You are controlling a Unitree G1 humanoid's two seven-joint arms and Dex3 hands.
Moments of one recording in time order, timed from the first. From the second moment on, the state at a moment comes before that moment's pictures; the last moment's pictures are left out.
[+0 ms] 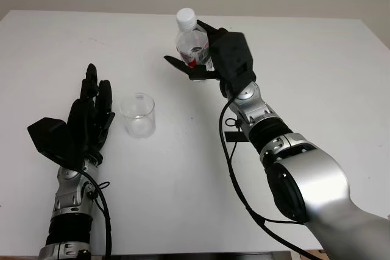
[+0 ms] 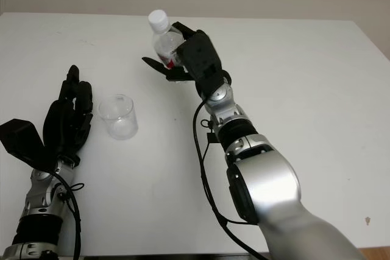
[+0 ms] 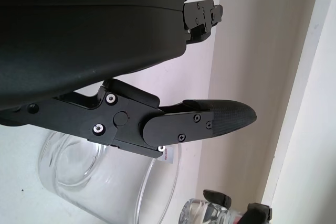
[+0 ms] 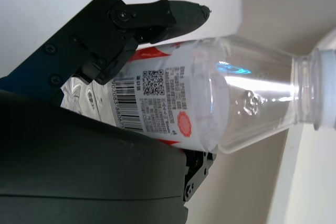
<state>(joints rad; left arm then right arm) -0.35 0.19 0.26 0.42 -0.26 -0.16 -0.19 -1.11 -0.06 -0.03 1.14 -0.01 -0.21 0.07</state>
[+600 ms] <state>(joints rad) -0.34 0.18 0.26 0.41 -0.27 -0.17 -0.21 -0.74 -0.15 -0.14 0.53 0.15 0.15 0.22</state>
